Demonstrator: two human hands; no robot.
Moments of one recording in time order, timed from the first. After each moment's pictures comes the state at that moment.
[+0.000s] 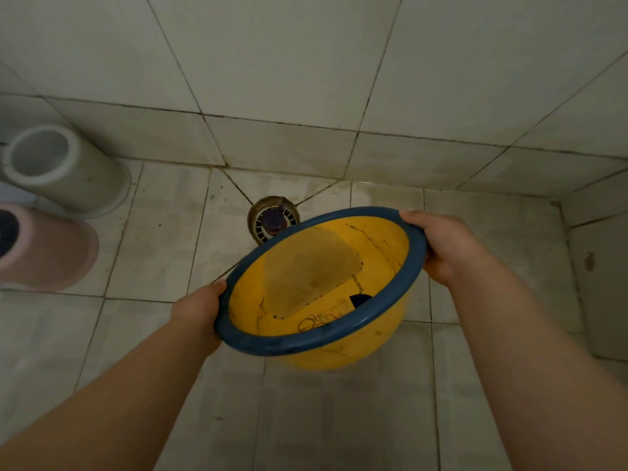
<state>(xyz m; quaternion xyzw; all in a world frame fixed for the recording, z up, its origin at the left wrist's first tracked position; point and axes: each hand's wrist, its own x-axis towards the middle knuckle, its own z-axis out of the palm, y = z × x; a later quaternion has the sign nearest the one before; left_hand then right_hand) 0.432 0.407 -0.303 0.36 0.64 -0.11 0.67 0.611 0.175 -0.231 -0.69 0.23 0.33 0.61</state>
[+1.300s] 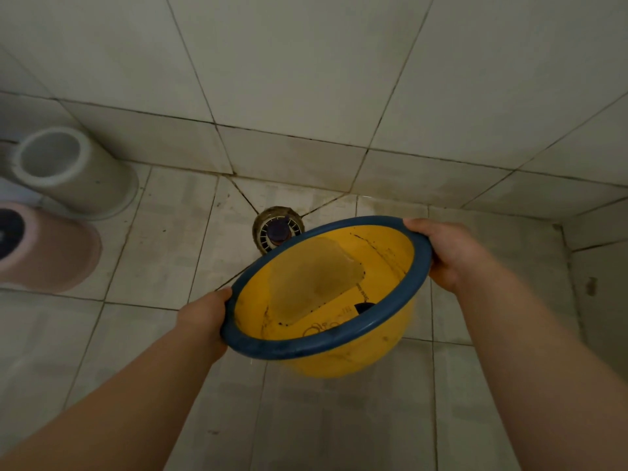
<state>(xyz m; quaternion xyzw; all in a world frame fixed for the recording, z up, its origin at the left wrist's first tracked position) 0.437 0.409 -0.305 0.34 0.61 -0.12 0.70 0.625 0.184 -0.228 -0.71 0.21 0.33 0.59</state>
